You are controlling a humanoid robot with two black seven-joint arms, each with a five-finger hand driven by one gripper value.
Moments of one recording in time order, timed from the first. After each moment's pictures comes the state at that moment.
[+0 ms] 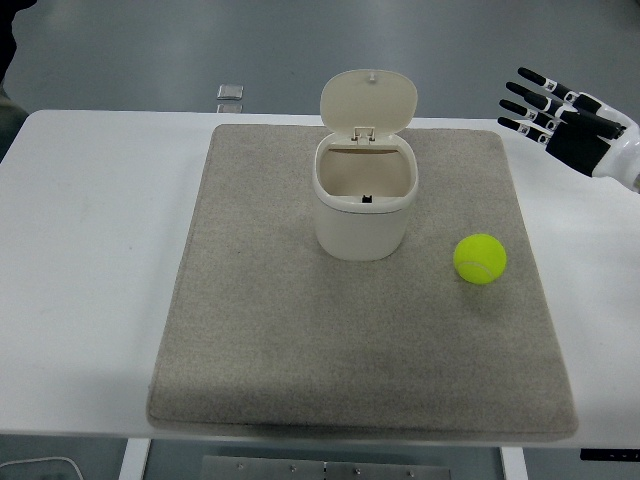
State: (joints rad) left arm 0.05 0.00 -0.13 -0.08 0.09 -0.10 -0.01; right arm 0.88 -0.58 0.56 0.83 0.14 0.48 -0.02
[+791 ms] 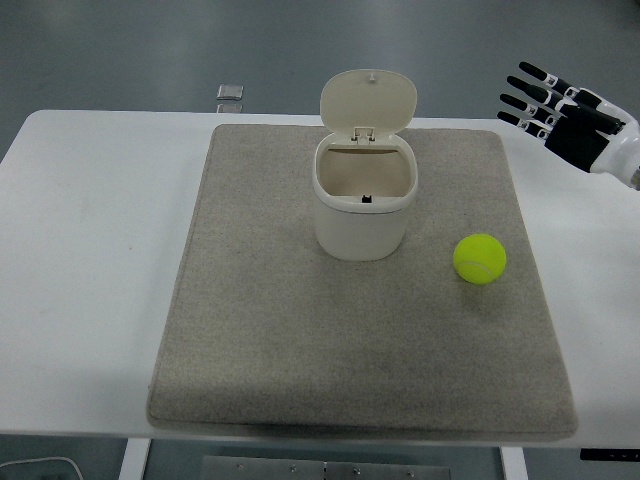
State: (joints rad) left arm 0.04 0.00 -0.13 -0.08 0.09 -0.10 -0.01; right arm 0.88 -0.57 0.56 0.83 0.16 0.44 -0.02
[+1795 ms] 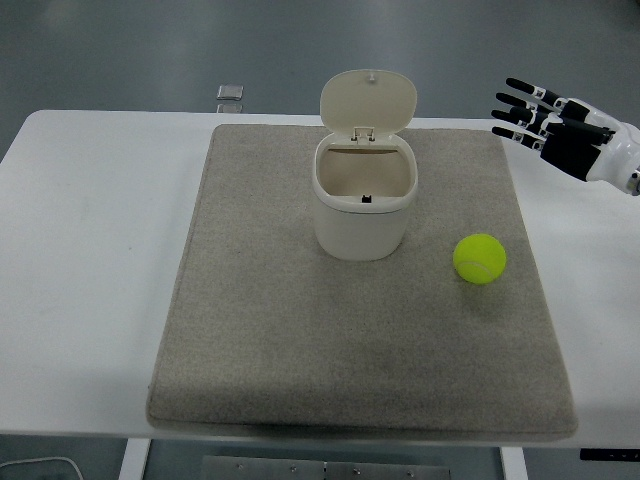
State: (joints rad) left arm 0.04 0.00 -0.13 -0.08 0.09 -0.10 -0.01; right arm 0.88 -0.58 0.56 0.83 -0.03 0.47 0.00
